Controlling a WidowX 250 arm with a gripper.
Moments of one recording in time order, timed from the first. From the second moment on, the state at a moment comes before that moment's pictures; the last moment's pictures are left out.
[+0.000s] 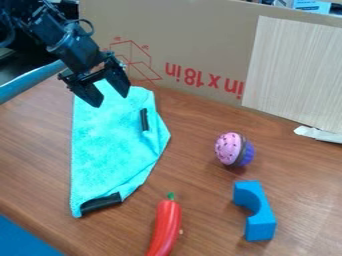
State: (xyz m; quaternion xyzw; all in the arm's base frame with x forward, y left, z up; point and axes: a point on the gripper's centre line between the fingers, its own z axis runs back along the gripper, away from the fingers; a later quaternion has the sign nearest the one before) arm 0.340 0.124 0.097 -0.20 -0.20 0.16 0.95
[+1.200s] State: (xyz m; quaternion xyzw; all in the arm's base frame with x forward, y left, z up) arm 0.350 0.111 0.065 -0.21 -0.18 0.17 0.95
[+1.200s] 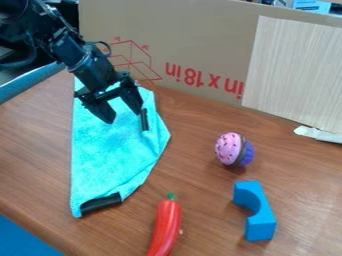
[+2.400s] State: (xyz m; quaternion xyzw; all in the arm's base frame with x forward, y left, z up) arm 0.365 0.092 0.053 -0.20 -0.17 0.17 0.95
